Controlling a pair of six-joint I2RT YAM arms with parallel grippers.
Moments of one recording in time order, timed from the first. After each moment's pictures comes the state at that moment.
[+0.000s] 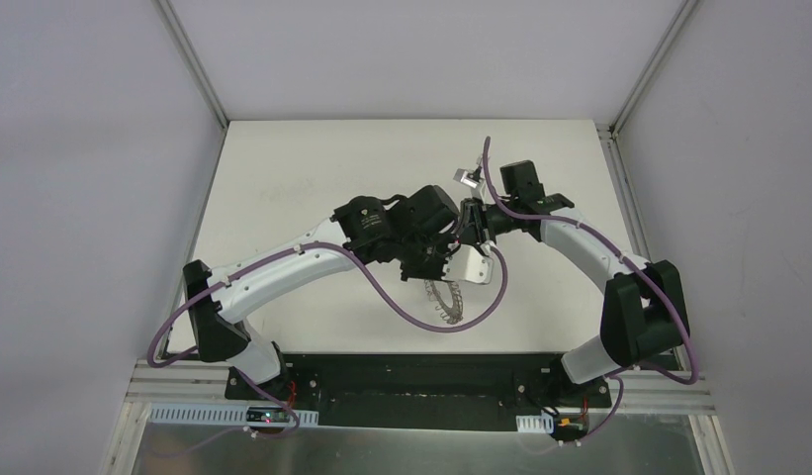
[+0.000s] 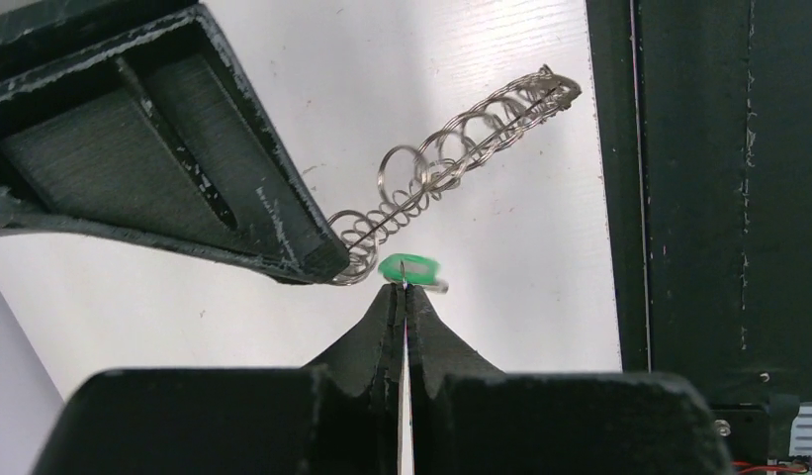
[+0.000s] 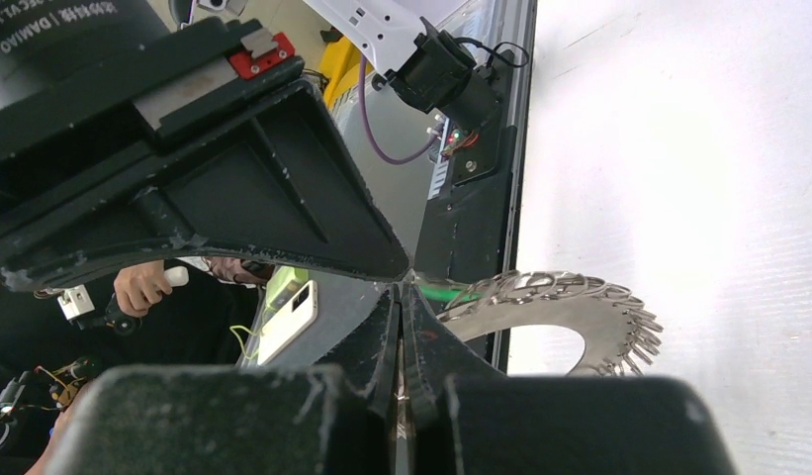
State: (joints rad) left arm -1.10 1.57 1.65 -1.05 0.15 0.71; right arm 0.39 1.51 1.07 -0.47 -1.53 -0.11
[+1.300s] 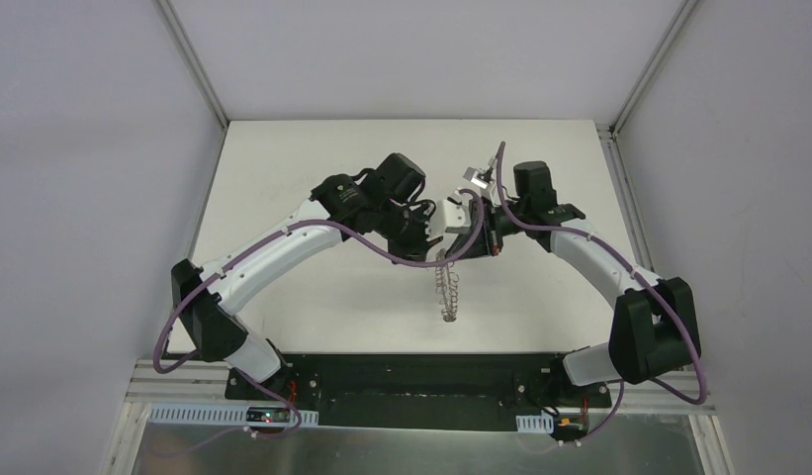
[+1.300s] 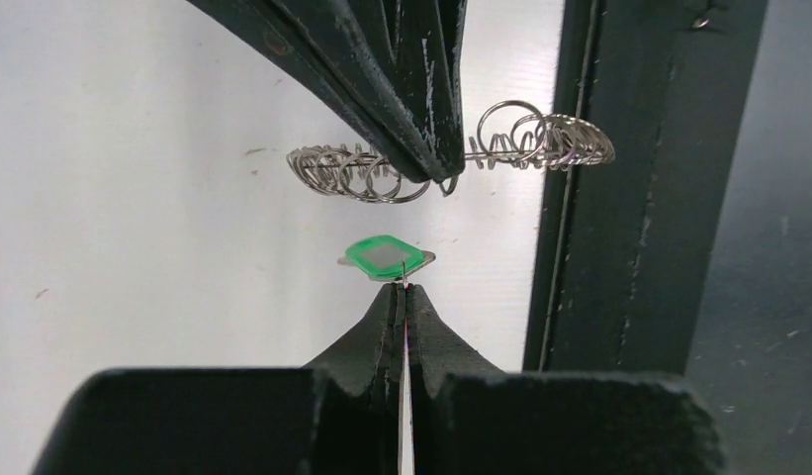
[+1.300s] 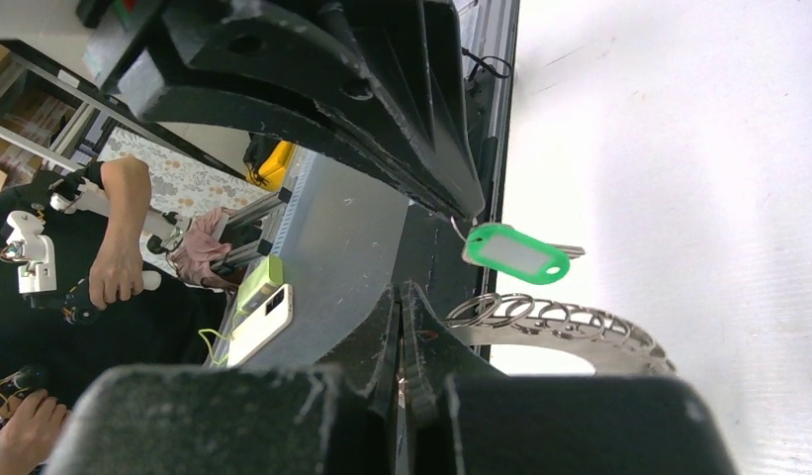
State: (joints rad) left arm -0.89 1.55 1.59 -0.99 0.38 0.49; right arm 0.36 1.43 0.98 -0.25 -1.52 0.03
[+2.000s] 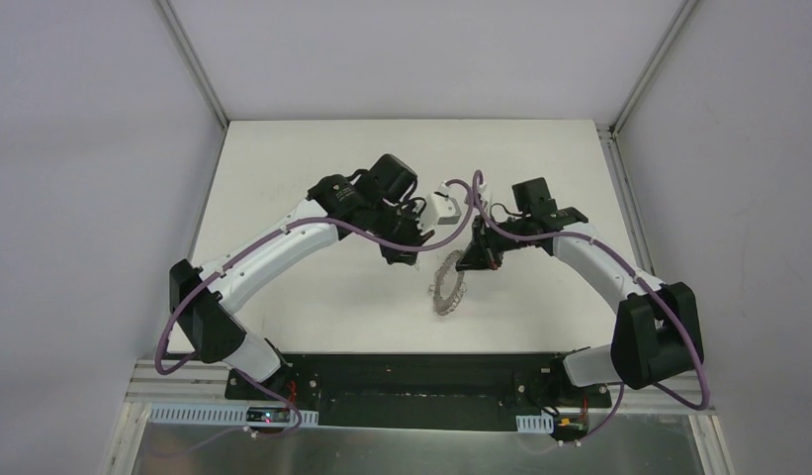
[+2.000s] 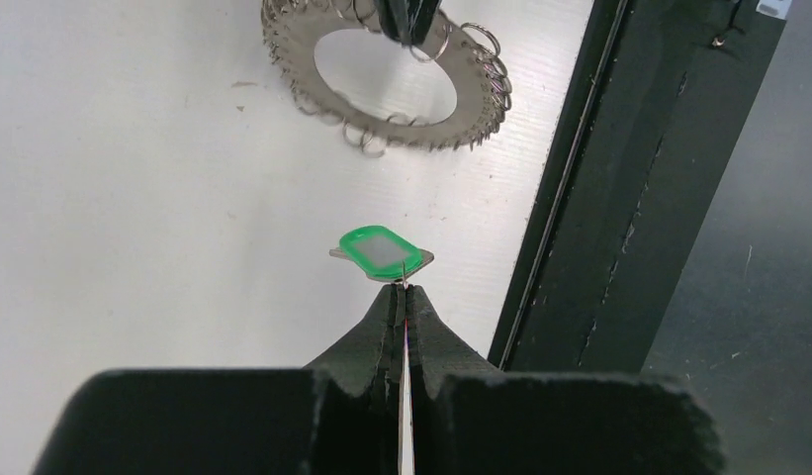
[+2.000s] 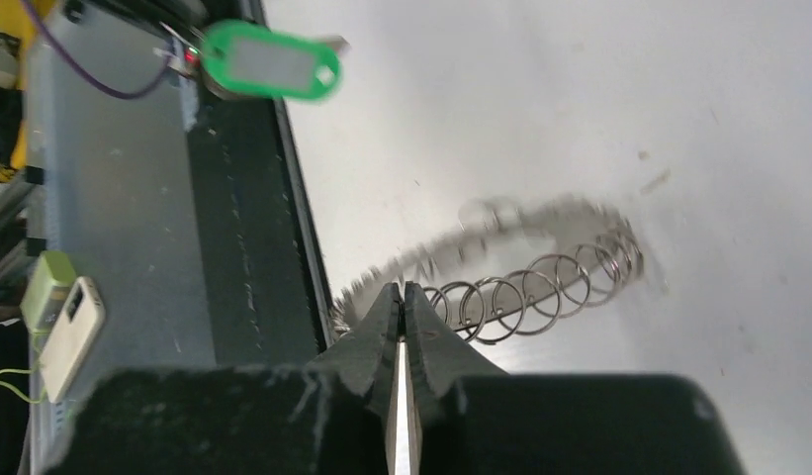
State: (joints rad) left arm -0.83 1.53 1.53 -0.97 0.38 0.32; right arm 0.35 1.40 0.96 -0.57 -1.03 -0.33
